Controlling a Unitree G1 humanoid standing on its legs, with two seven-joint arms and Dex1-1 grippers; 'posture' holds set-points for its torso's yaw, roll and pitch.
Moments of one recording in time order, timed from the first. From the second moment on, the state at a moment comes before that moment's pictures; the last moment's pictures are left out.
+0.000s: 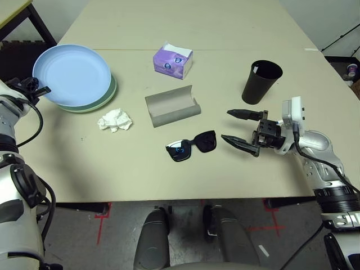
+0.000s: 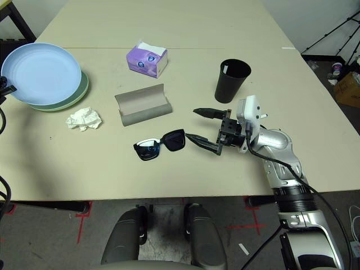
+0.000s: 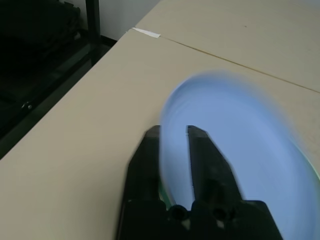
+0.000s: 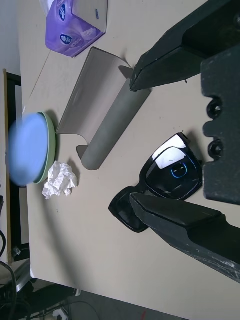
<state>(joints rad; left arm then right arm) -0.97 0.91 0.43 1.08 -0.31 0.31 -0.38 -0.38 -0.47 -0.01 0.12 0.41 -0.01 1.17</state>
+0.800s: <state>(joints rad) -0.70 0.94 0.24 0.51 -0.36 0.60 -1.00 -0.40 -0.50 -0.01 0.13 0.41 -0.01 1.17</state>
